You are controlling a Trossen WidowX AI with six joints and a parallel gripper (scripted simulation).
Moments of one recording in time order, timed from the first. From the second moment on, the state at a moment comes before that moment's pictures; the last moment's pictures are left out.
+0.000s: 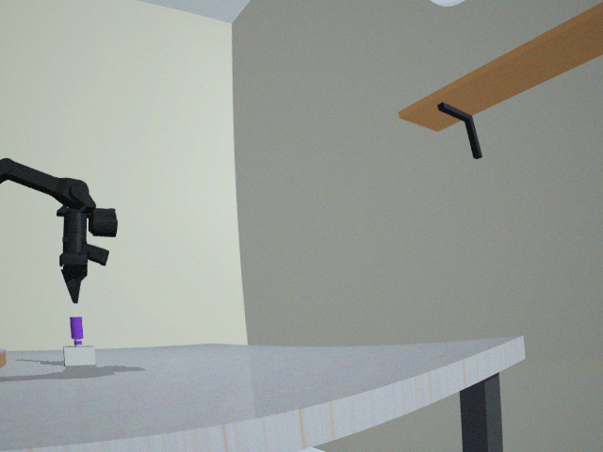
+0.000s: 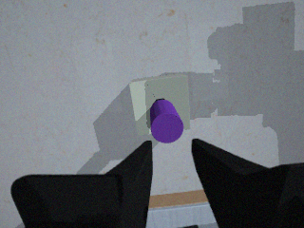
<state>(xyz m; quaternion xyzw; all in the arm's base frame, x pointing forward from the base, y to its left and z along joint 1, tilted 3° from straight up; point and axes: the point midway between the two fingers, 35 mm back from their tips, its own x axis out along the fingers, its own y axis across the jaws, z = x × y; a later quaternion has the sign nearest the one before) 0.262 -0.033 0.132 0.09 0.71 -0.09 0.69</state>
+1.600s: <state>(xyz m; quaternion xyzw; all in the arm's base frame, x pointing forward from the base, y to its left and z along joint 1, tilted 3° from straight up) 0.263 -0.032 0.095 0.06 0.71 -0.06 0.70</state>
